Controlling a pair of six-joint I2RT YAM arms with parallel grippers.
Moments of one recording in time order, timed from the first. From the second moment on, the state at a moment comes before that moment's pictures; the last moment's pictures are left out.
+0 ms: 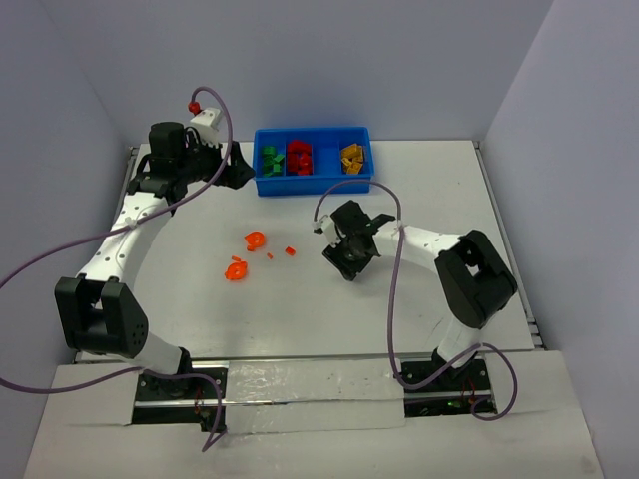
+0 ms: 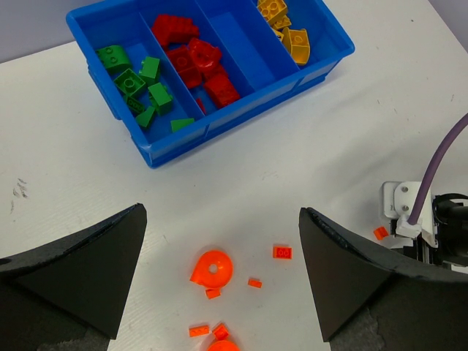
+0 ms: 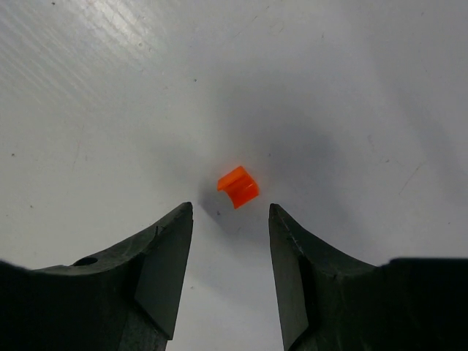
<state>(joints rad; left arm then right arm) -0.16 1.51 1.36 -0.30 0.47 -0.02 0.63 1.71 1.05 -0.54 -0.07 -0.21</state>
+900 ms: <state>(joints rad) -0.15 1.51 1.36 -0.30 0.47 -0.02 0.63 1.79 1.11 -0.55 -0.07 -0.17</state>
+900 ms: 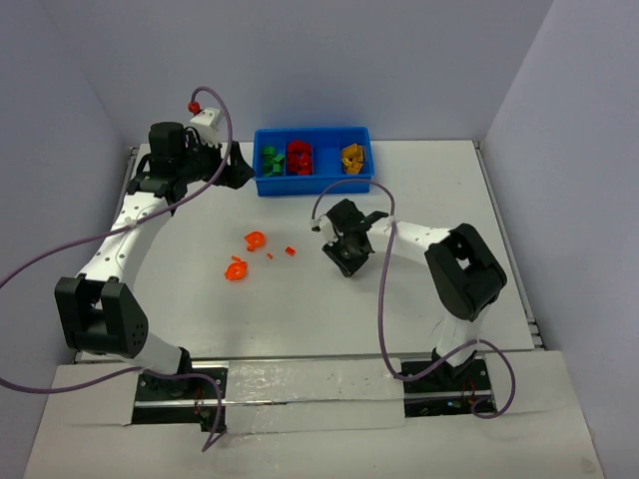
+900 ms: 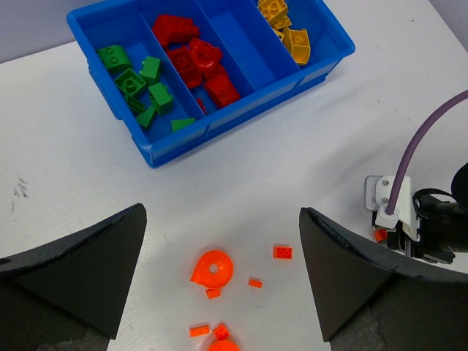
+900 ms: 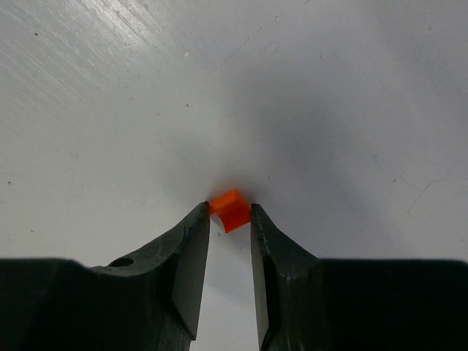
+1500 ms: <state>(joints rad) -0.12 1.49 1.27 -0.30 0.47 -0.01 0.49 1.92 1.86 -0.47 -0.09 -0.15</state>
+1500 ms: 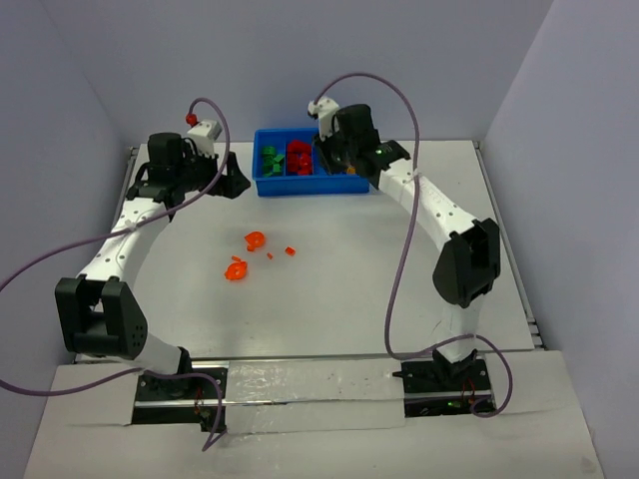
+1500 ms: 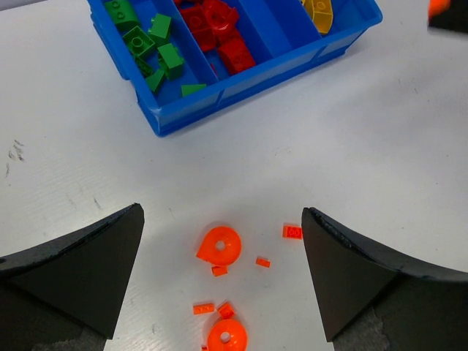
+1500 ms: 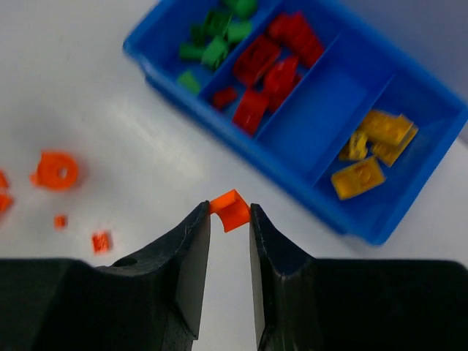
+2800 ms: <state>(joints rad) -0.10 1.79 1.21 -0.46 0.53 0.32 0.36 2.23 1.94 -0.22 -0.19 0.08</state>
